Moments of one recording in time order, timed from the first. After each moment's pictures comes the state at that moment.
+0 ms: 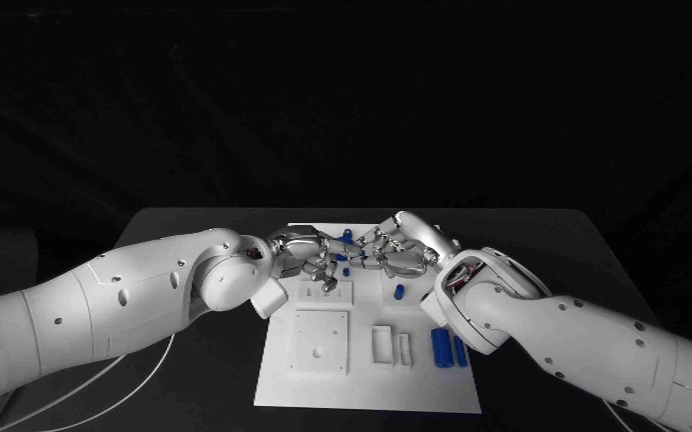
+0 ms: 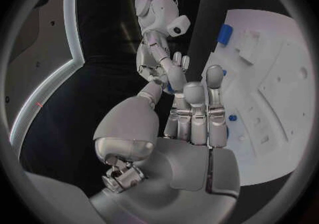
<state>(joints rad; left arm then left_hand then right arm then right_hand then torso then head) 1.25 -0.66 -0.13 1.34 -0.21 0.13 -0.02 1.05 0.13 0.26 -0.20 0.39 1.07 0.07 0.19 0.76 1.39 -0.07 0.69 0.50 1.28 -0.11 1.21 0.60 0.01 1.21 -0.13 0.47 1.31 0.86 -0.74 0.27 1.61 -1.28 -0.46 -0.04 1.25 -0.03 0.19 -0.19 0.28 1.26 0.07 0.06 0.07 1.17 -0.04 0.83 0.73 1.39 -0.09 0.77 0.89 0.10 1.47 -0.11 0.17 1.25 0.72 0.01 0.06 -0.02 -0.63</state>
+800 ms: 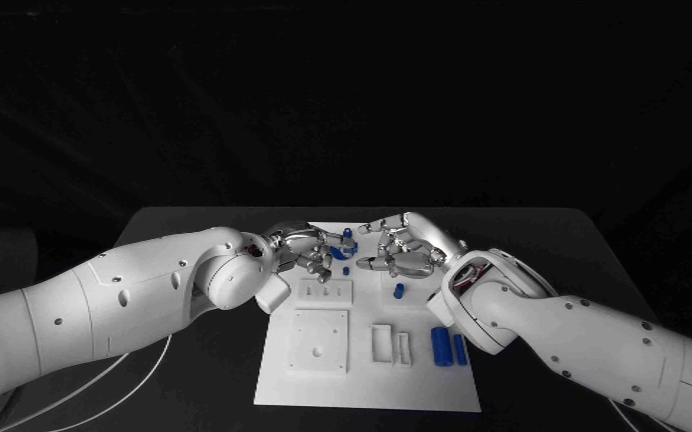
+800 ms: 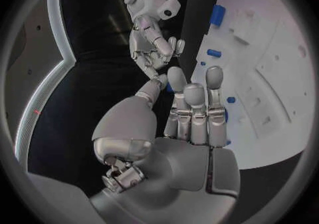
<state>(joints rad) 1.25 -0.67 -0.13 1.35 -0.25 -0.04 -0.06 1.02 0.10 0.27 -0.21 0.49 1.08 0.07 0.17 0.84 1.36 -0.05 0.72 0.52 1.27 -0.12 1.25 0.56 0.02 1.20 -0.14 0.52 1.31 0.86 -0.77 0.27 1.60 -1.25 -0.47 -0.02 1.30 -0.10 0.04 -0.11 0.34 0.87 0.12 0.06 0.06 1.07 0.02 0.83 0.65 1.29 -0.04 0.74 0.84 0.09 1.45 -0.06 0.08 1.14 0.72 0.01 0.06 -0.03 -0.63</state>
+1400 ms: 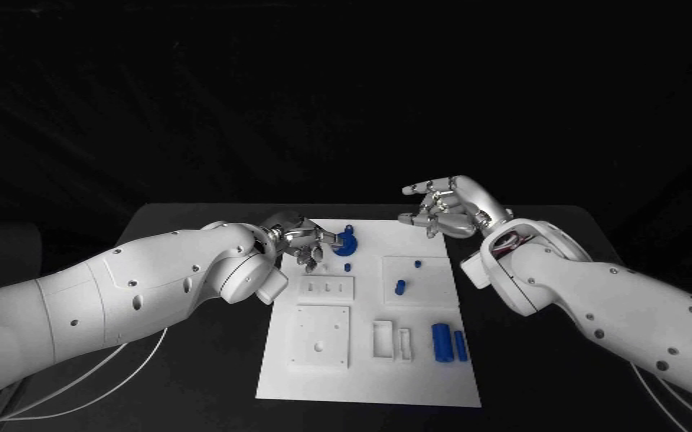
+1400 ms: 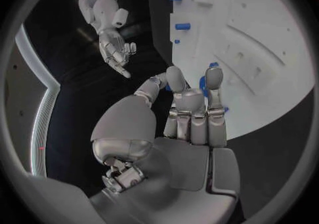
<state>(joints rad) 1.26 -0.64 -0.15 1.32 -0.51 -0.24 -0.16 1.03 0.07 0.29 -0.23 0.55 1.10 0.07 0.08 0.82 1.41 -0.09 0.70 0.50 1.33 -0.13 1.27 0.62 0.02 1.21 -0.15 0.53 1.31 0.86 -0.83 0.38 1.52 -1.13 -0.47 0.04 1.31 -0.09 0.01 -0.12 0.42 0.92 0.13 0.06 0.06 1.06 0.02 0.84 0.62 1.29 -0.04 0.74 0.82 0.09 1.45 -0.06 0.08 1.11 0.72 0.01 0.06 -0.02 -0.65</state>
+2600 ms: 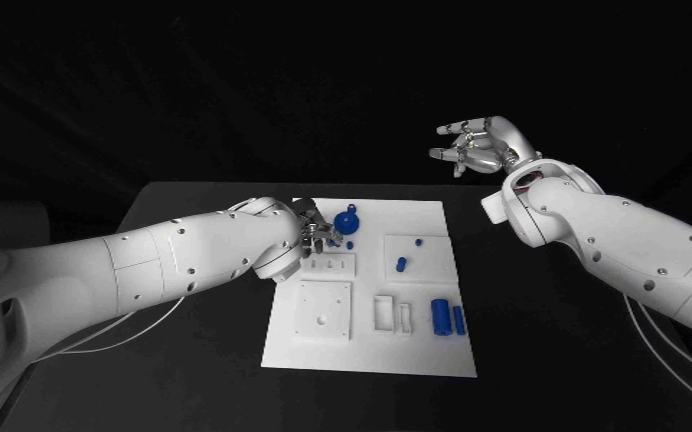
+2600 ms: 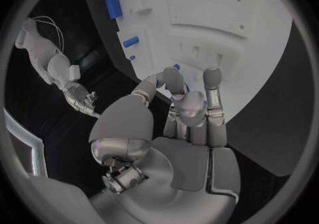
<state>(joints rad) 1.29 -0.50 -0.24 1.24 -0.87 -0.27 -0.50 1.00 0.03 0.31 -0.23 0.62 1.16 0.07 0.07 0.94 1.47 -0.09 0.70 0.51 1.42 -0.13 1.28 0.82 0.05 1.26 -0.12 0.56 1.31 0.96 -0.76 0.41 1.30 -1.06 -0.46 0.06 1.30 -0.08 0.03 -0.14 0.46 0.93 0.13 0.06 0.06 1.06 0.02 0.84 0.61 1.29 -0.04 0.75 0.82 0.09 1.45 -0.06 0.08 1.12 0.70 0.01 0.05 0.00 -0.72</state>
